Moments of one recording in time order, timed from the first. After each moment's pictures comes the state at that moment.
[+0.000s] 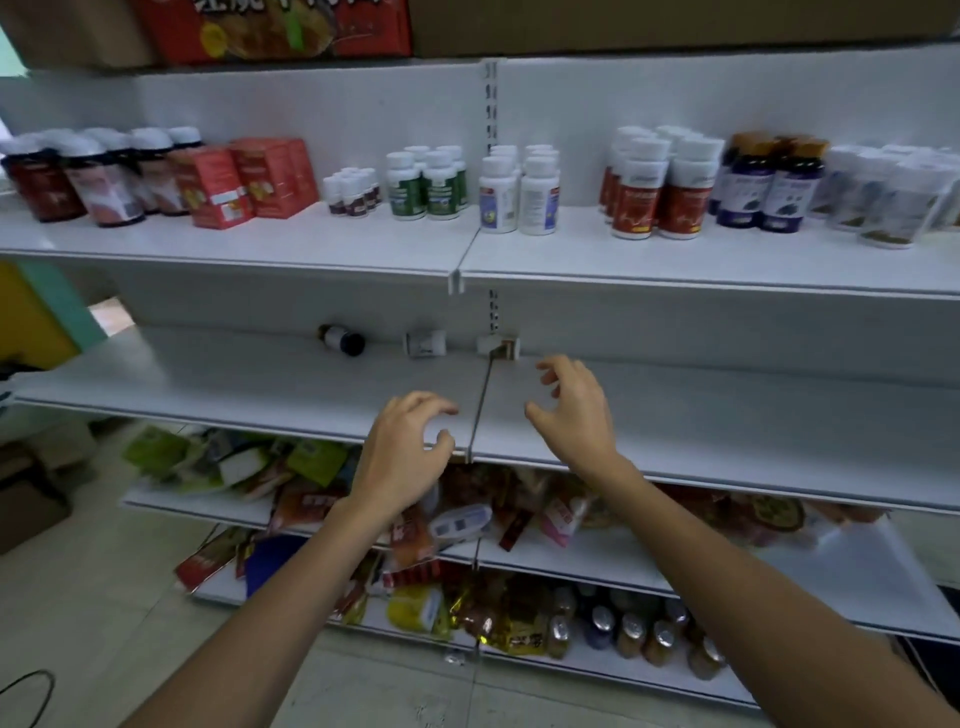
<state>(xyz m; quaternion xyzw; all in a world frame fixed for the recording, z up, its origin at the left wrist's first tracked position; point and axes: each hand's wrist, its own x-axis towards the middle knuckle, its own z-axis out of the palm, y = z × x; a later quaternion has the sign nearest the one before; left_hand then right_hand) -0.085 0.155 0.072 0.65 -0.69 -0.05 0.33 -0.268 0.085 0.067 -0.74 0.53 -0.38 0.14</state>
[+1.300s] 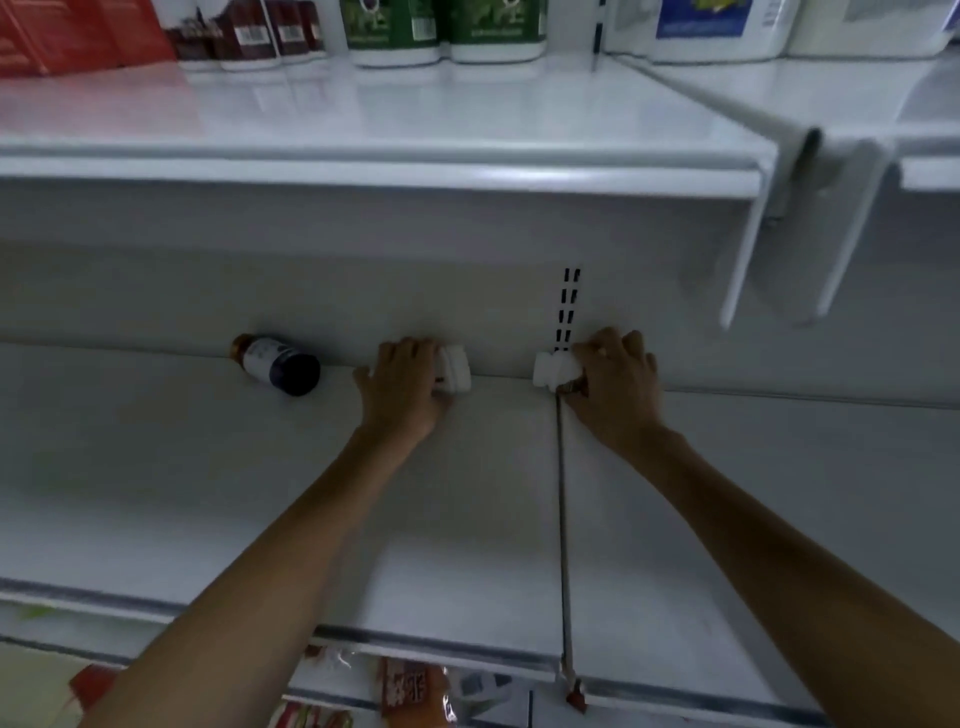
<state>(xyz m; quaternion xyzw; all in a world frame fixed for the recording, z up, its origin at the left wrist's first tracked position) 0.042 -0.211 -0.079 0.73 -0.67 0.04 0.14 -0.175 -0.231 -0.076 -0.77 0.61 -0.18 -0.02</state>
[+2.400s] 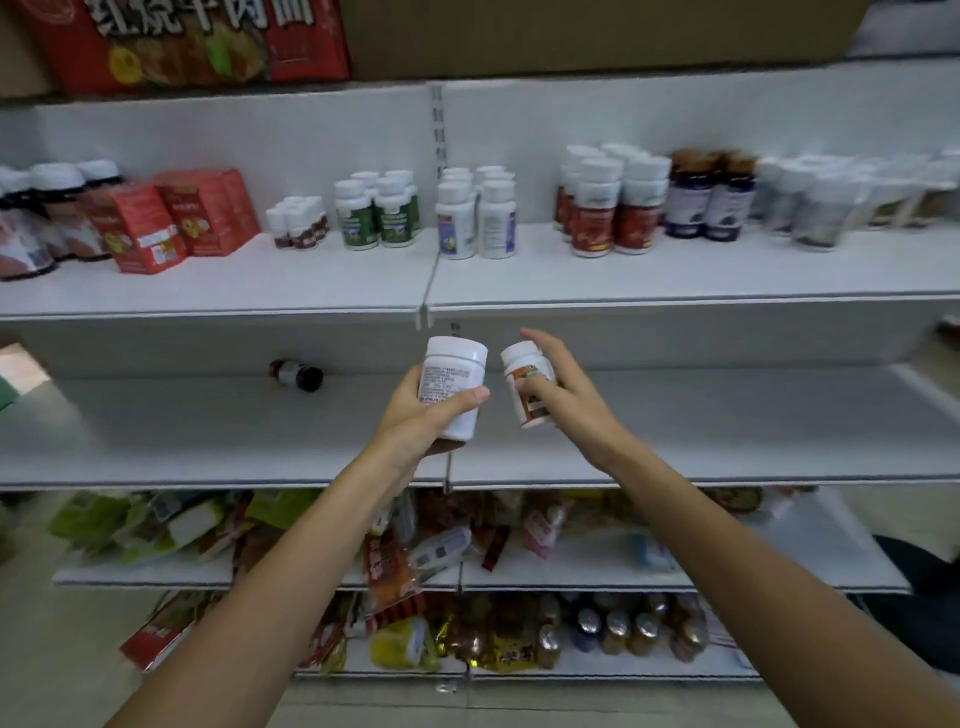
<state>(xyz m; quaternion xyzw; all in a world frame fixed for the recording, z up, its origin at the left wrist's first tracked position) -0.110 0.115 0.134 0.50 -0.47 -0.52 0.51 -0.281 0.086 0.122 -0.62 0.44 -0.46 0.45</state>
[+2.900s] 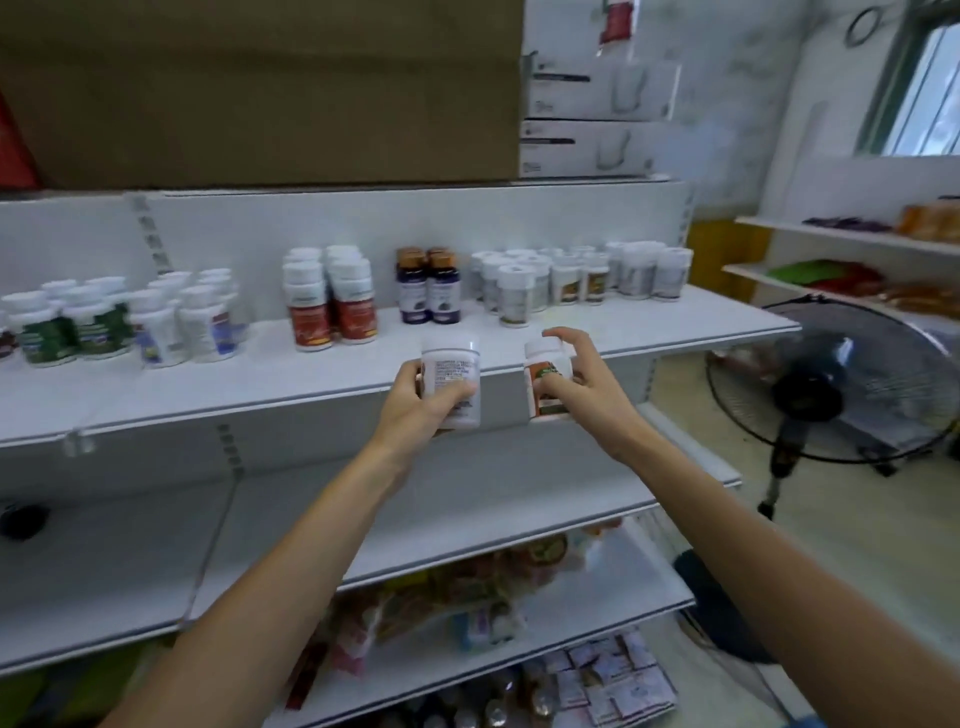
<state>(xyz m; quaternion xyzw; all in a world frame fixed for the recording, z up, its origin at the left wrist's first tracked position) -0.401 0.080 0.190 0.41 -0.57 -0.51 0.50 -0.587 0.108 0.190 -0.58 0.55 -0.52 0.30</state>
